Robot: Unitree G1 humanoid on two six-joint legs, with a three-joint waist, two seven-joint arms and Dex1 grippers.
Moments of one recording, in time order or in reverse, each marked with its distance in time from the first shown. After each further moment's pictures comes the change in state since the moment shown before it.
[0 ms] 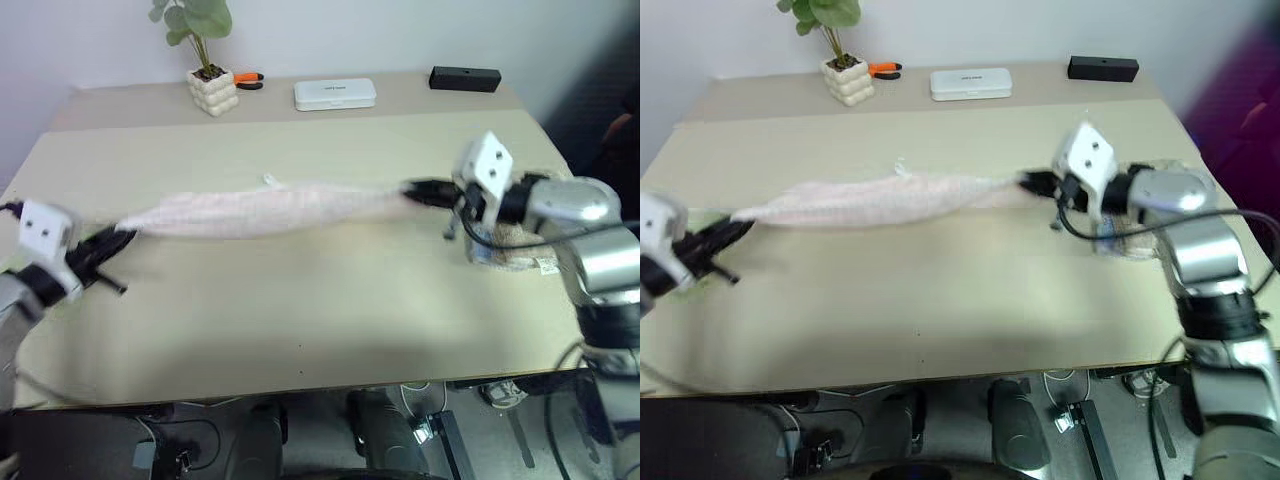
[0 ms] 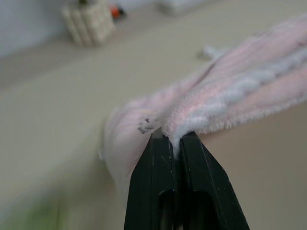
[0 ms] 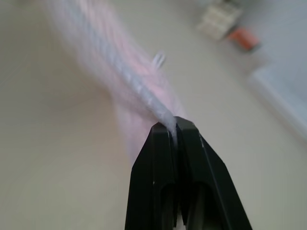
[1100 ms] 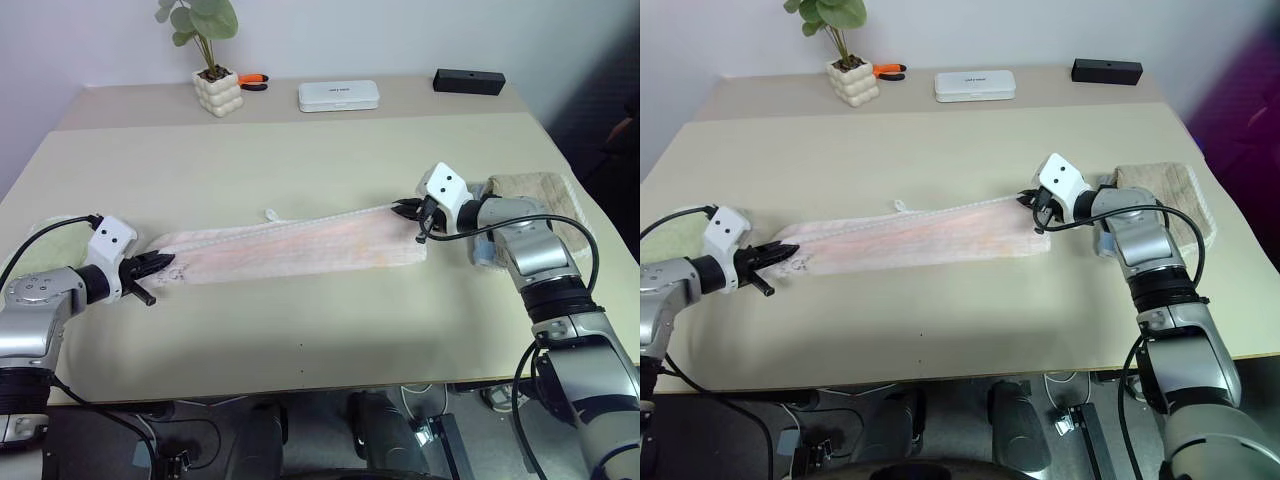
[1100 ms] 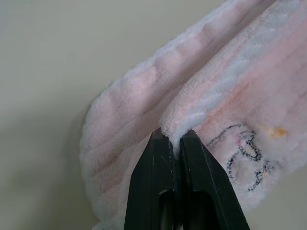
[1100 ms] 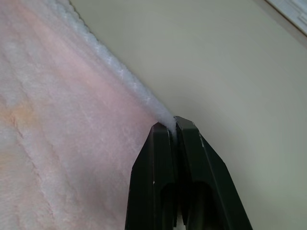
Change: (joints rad) left arm -0.405 -0.029 -0.363 0.430 0.218 -0.108 -0.040; right arm -0.276 0.260 0.140 0.654 -0.302 -0.323 -0.159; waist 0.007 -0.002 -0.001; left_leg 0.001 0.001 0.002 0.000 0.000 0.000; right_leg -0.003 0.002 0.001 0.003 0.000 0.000
